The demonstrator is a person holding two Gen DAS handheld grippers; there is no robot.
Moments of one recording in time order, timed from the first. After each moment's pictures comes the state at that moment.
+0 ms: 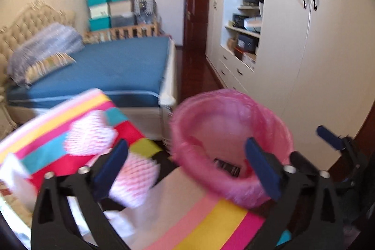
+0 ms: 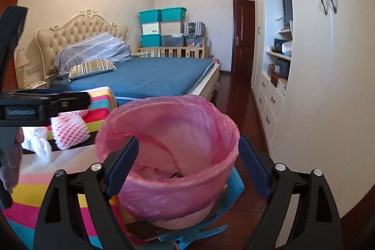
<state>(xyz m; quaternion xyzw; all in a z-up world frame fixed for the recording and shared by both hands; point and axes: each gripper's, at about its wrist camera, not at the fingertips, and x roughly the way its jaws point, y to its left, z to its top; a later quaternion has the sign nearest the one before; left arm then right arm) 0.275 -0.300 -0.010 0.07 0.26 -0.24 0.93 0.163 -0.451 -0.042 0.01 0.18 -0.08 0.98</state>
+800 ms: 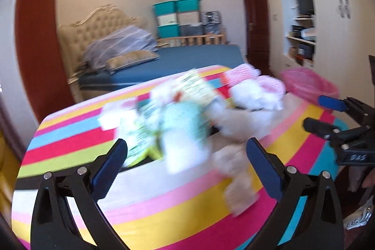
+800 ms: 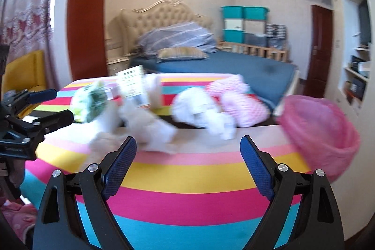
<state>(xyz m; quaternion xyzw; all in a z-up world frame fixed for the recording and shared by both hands) 0.085 0.001 -0.034 0.06 0.23 -0.04 0.97 0.108 -0.209 -0.043 -0.03 0.22 0.18 0.96</state>
